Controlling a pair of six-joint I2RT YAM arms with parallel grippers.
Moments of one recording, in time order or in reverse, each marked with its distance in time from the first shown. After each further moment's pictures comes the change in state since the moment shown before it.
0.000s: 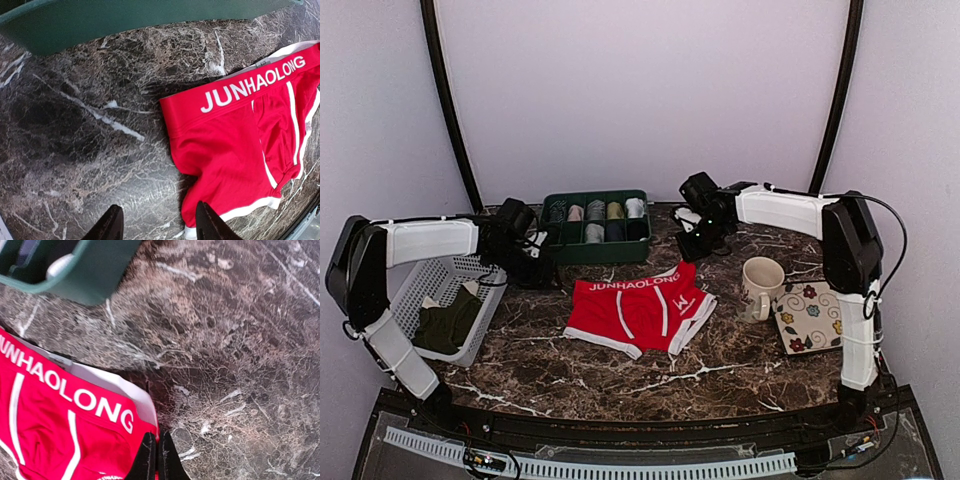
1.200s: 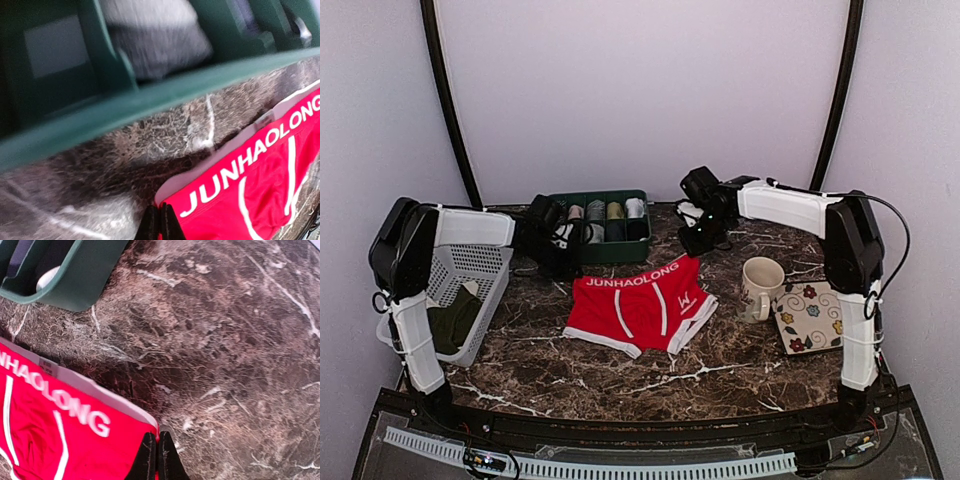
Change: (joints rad) left arm -0.046 0.327 0.216 0.168 0.032 -0.072; right arm -0.006 0.008 0.039 -0.045 0.071 -0.007
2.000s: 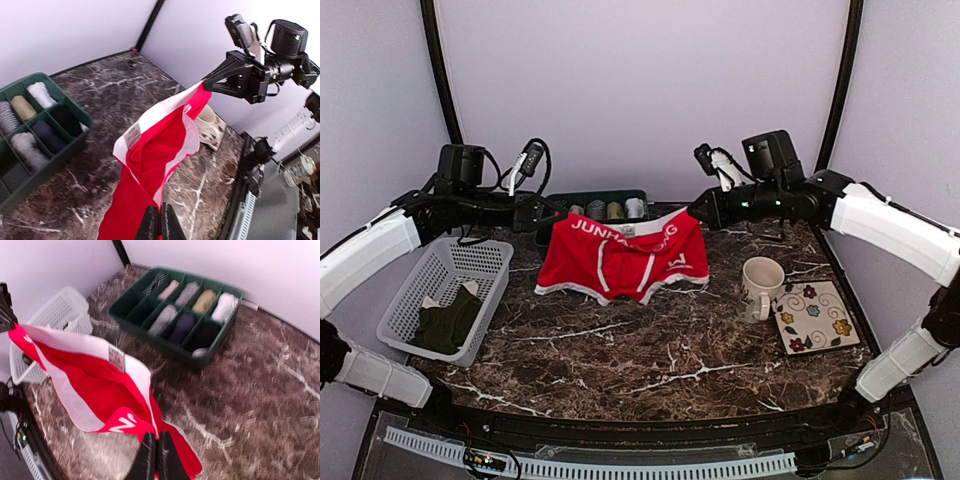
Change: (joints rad) left arm 0.033 -0.657 -0.089 0.034 0.404 0.176; right arm 0.060 -0.623 -0.370 0.324 -0.215 0.046
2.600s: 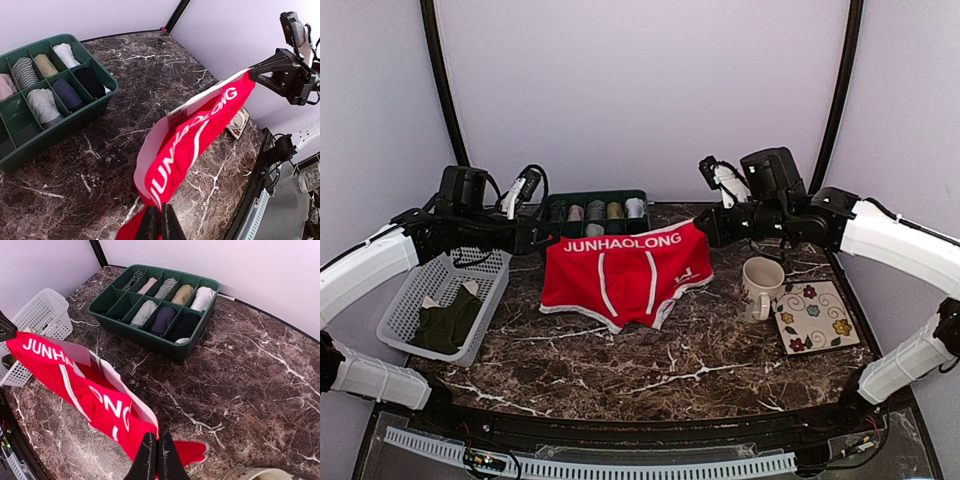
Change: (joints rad) left arm -0.043 -0.112 -0.164 -0.035 -0.145 -0.047; right arm 0.135 -0.123 -0.151 0.017 0.241 0.062
